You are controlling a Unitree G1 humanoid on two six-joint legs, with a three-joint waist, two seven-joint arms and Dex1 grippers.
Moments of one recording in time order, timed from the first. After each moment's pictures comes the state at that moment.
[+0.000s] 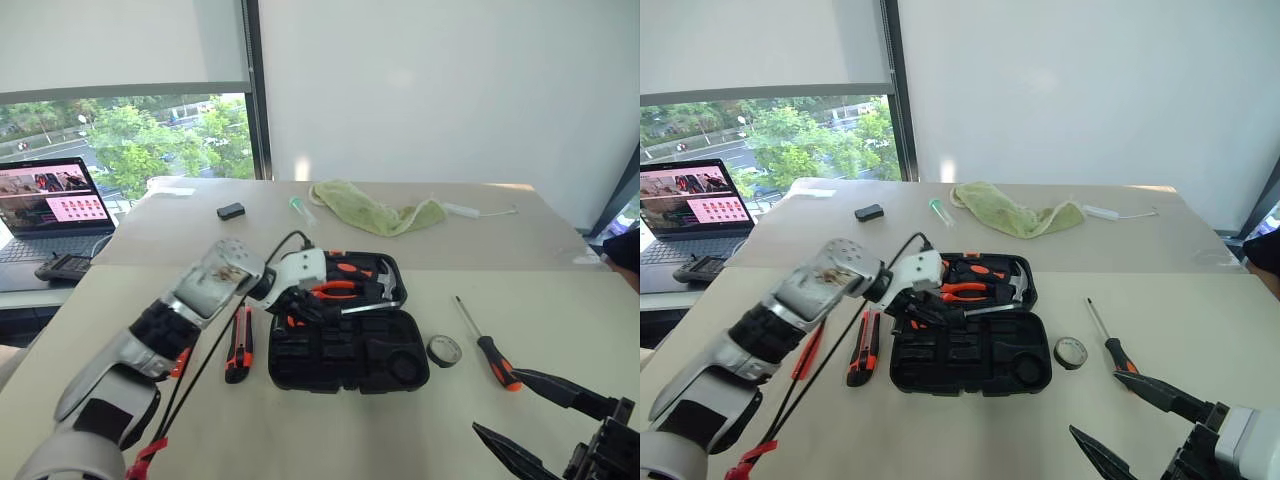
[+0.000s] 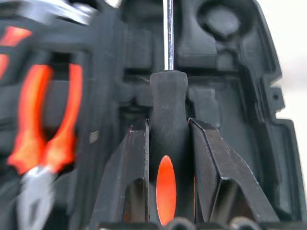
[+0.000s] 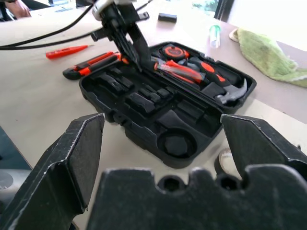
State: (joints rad) left arm -0.98 0.60 -0.60 0.20 -0.13 0.55 -1.29; right arm 0.90 -0.50 -0.83 -1.01 0.83 0.24 0.88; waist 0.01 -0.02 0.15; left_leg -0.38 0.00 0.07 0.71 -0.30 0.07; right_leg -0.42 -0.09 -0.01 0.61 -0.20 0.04
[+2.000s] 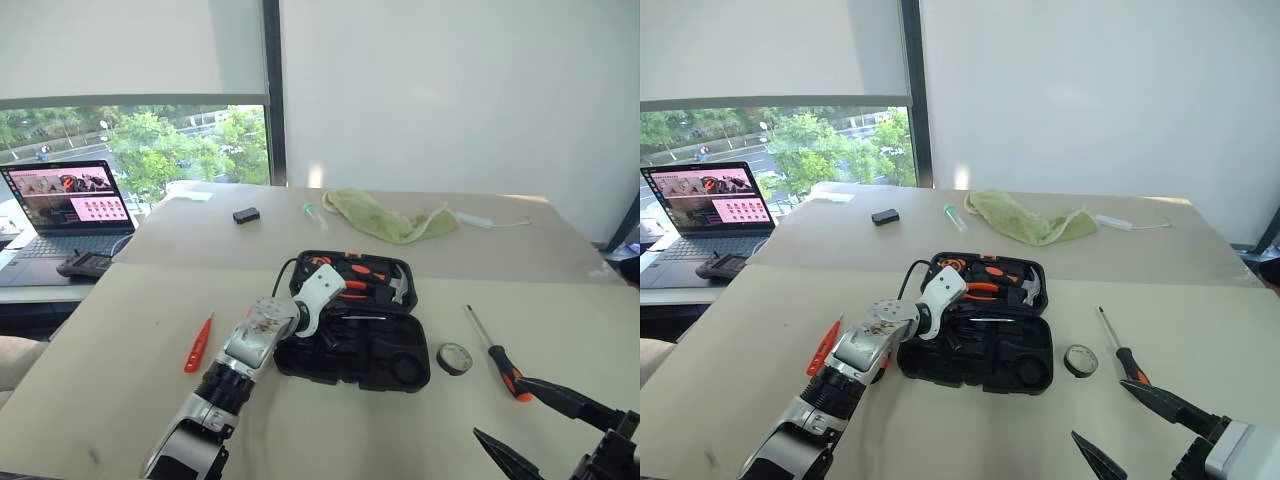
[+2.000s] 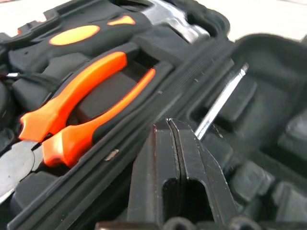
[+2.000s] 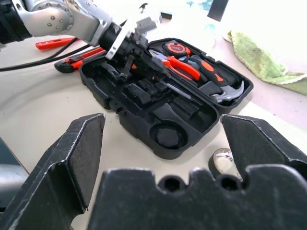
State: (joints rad) left arm -0.65 0.19 -0.34 0.20 0.00 0.61 -0.67; right arm 1.02 -0.61 -0.76 -1.03 0.79 0.15 0.69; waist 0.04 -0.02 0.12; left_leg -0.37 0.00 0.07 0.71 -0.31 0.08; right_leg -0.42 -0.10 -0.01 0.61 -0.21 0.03
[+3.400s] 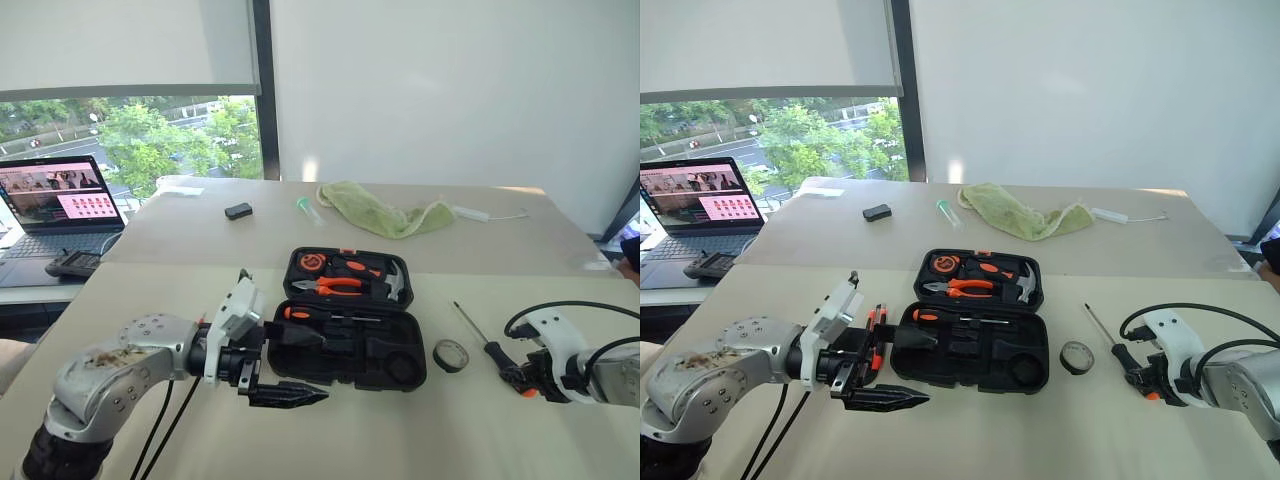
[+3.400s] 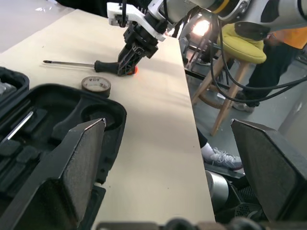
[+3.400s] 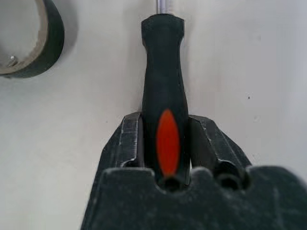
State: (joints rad) left arm -0.29 0.73 0.03 -0.60 -0.85 0.85 -1.06; right arm -0.13 -1.11 -0.10 -0.21 0.70 1.22 0.39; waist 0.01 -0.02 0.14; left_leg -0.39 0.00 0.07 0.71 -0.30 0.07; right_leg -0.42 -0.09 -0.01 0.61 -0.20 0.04
